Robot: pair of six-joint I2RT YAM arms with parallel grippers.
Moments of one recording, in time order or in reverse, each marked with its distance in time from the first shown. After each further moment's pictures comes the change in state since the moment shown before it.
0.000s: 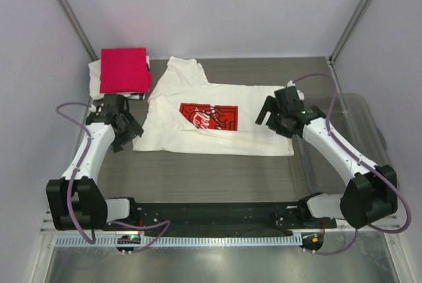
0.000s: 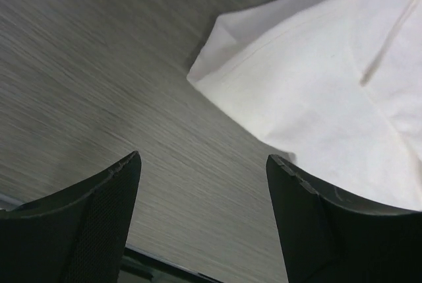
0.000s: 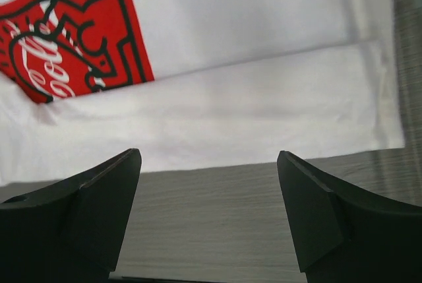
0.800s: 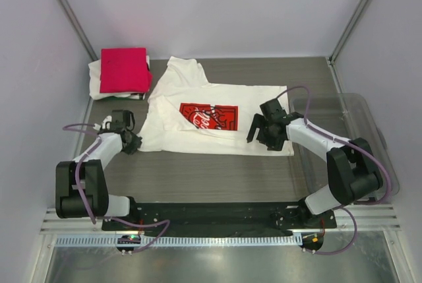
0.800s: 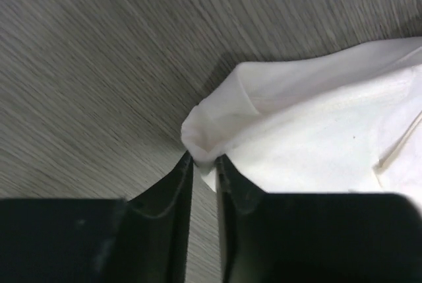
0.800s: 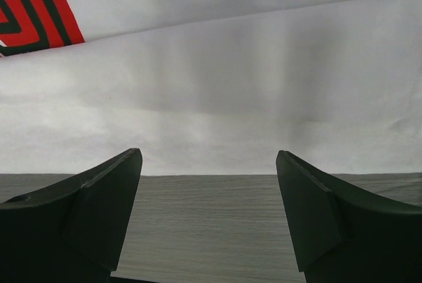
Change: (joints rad) left arm 0.035 0.090 -0.336 0.451 -0.006 -0.231; right arm 0.085 0.180 -0.150 0.138 -0.081 -0.003
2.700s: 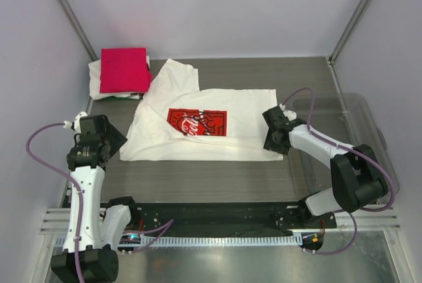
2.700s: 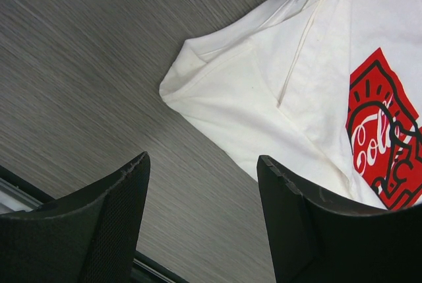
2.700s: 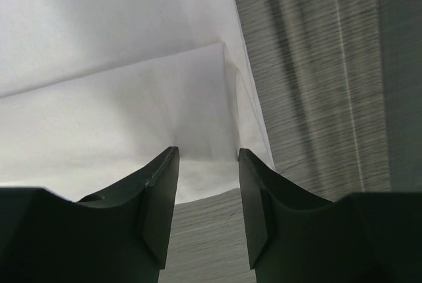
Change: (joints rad) left arm 0.111 -0.561 0.180 -0.465 -0.016 0.245; right arm 0.000 -0.054 -0.085 -0.064 0.263 -0.034
